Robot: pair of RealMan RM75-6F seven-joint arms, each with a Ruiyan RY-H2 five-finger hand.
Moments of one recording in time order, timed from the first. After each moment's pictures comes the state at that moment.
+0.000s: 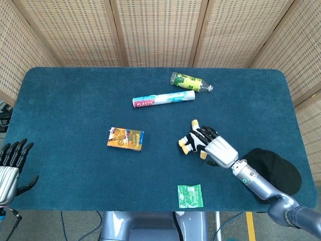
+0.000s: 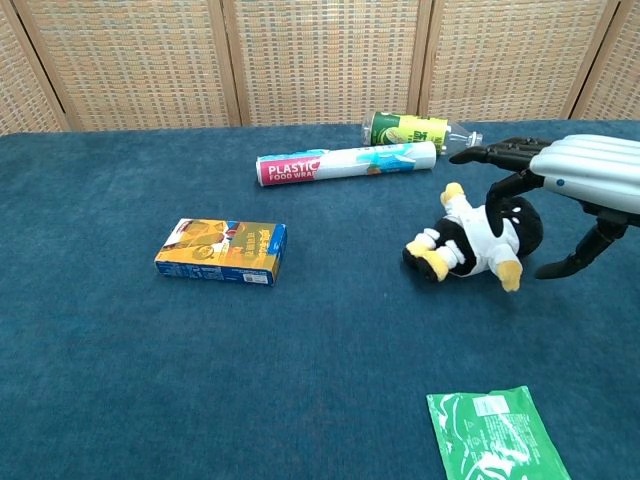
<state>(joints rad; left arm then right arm) -0.05 -1.09 0.00 -1.70 1.62 1.57 0.14 0.63 -1.44 0.01 -1.14 -1.81 1.18 0.21</state>
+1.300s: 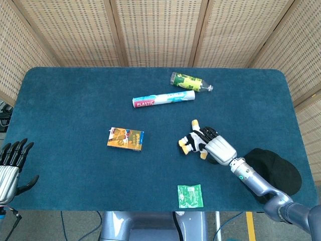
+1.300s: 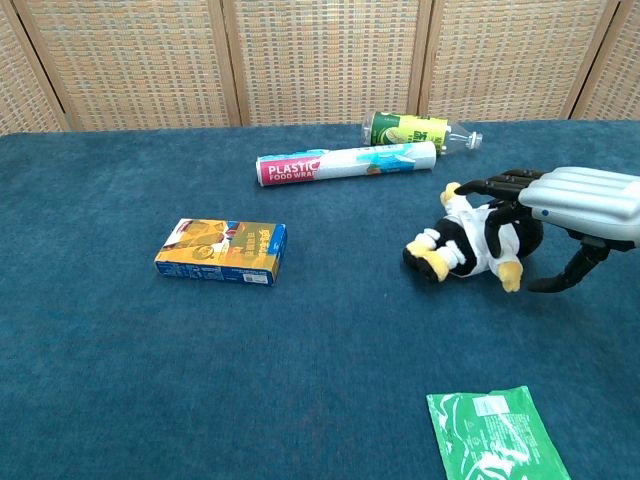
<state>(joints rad) -0.05 -1.09 -0.01 -1.69 1.60 1.55 0.13 0.66 -1.52 -0.04 -1.01 -1.72 1.11 0.20</state>
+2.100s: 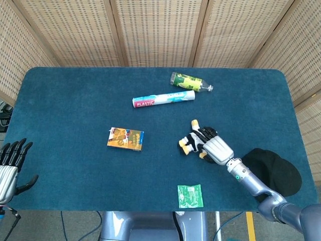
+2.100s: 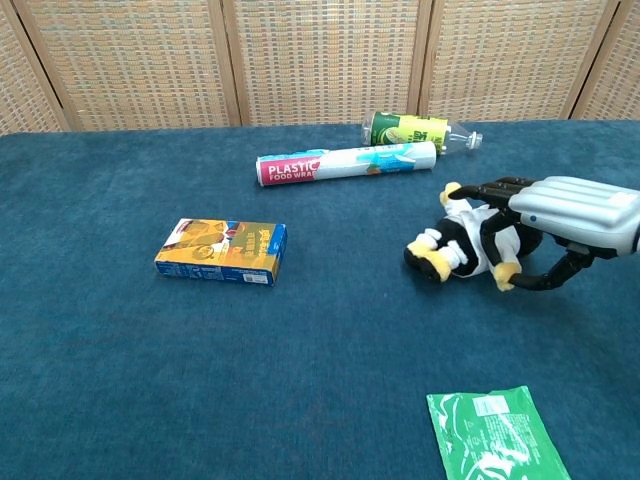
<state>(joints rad) -0.05 -1.08 -0.01 -1.69 1.60 1.55 0.10 0.66 -1.59 -0.04 -0.95 -1.69 1.12 0.22</state>
